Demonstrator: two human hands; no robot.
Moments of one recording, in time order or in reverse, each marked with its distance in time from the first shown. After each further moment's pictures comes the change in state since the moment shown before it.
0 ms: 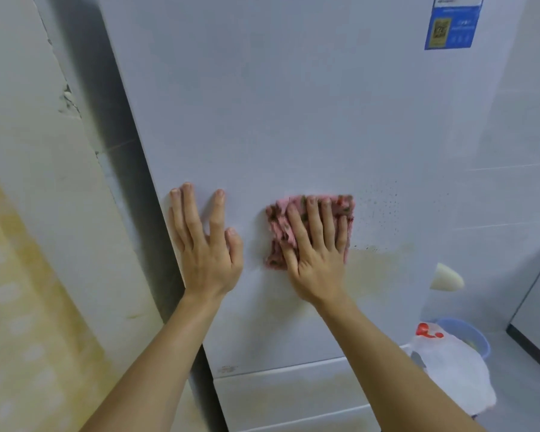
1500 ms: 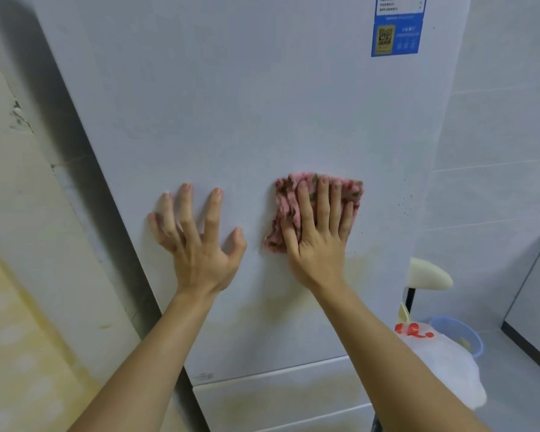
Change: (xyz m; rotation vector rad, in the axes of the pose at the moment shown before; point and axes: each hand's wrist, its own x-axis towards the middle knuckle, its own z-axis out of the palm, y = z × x) left_hand 0.008 0.036 0.027 0.165 -0.026 0.008; right_hand 0.029 0.050 -0.019 0.029 0.050 0.120
